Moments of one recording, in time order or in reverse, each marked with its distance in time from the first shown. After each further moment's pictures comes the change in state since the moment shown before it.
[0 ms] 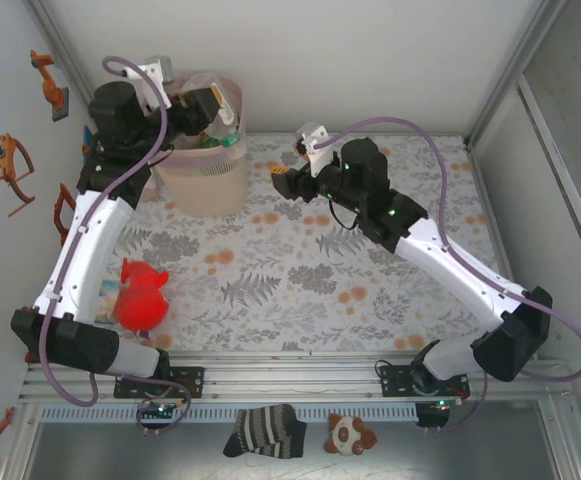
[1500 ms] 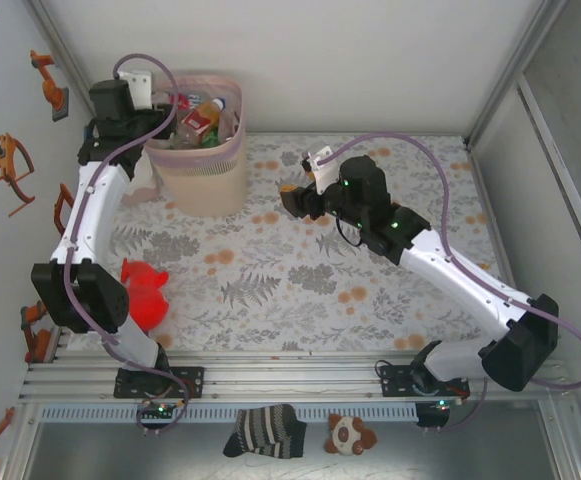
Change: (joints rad) left arm 0.202 0.230 0.007 -0.090 -0.299 0.425; right arm 0.009 -0.061 -0.118 -0.073 0.067 0.053
